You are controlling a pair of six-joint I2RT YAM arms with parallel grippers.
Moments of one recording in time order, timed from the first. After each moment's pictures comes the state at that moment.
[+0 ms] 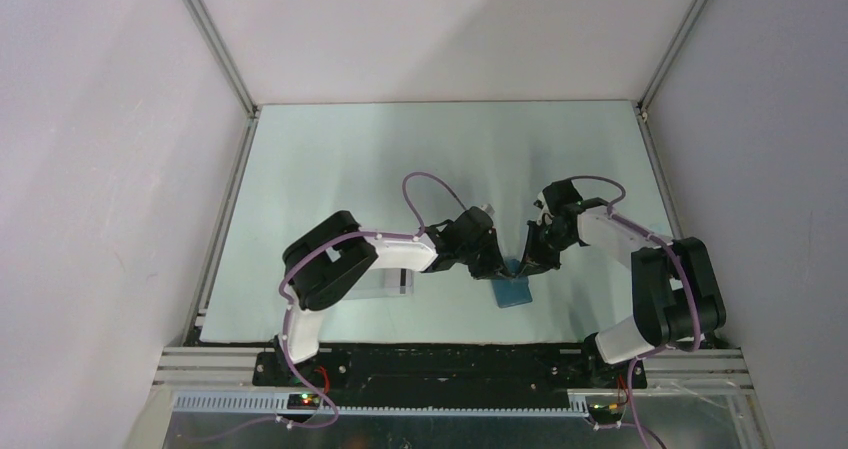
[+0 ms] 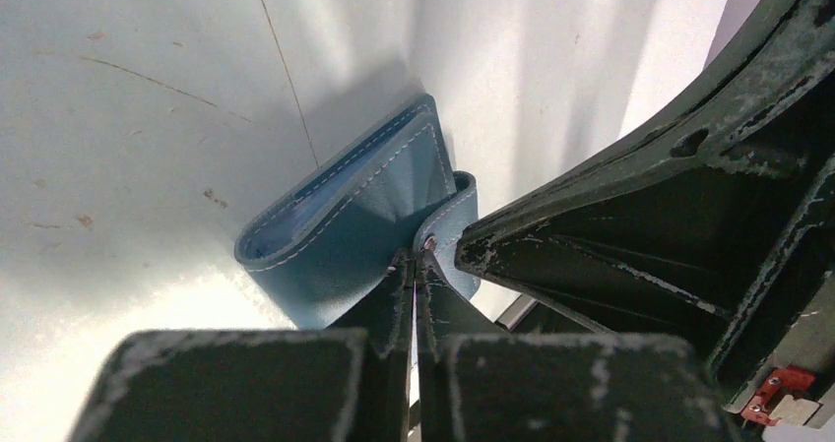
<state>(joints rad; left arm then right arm) -0.99 1.99 1.13 0.10 0.24 -1.11 0.26 1.50 0.82 -0.66 -0.40 0.46</state>
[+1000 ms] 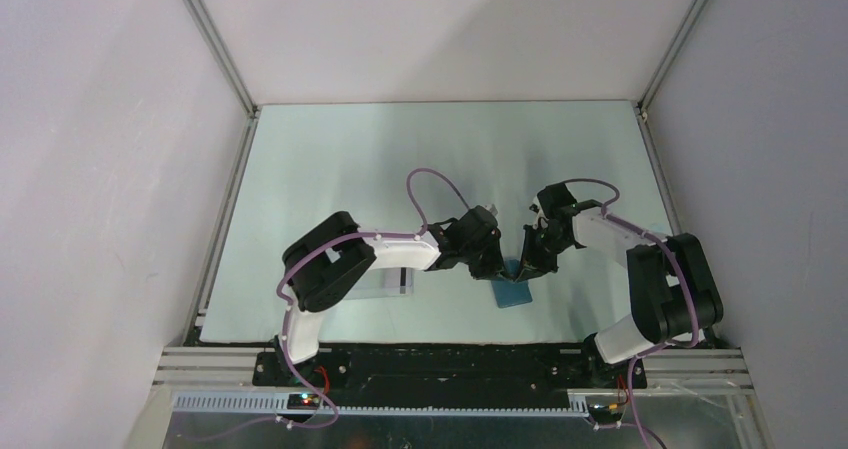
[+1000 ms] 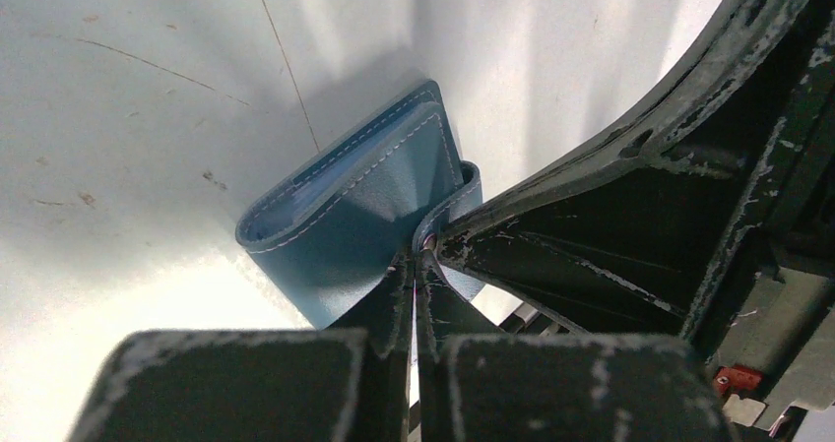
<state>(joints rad) -1.01 1.98 1.17 -0.01 0.22 -1.06 0.29 1.52 0.81 -0.65 -0.38 0.47</state>
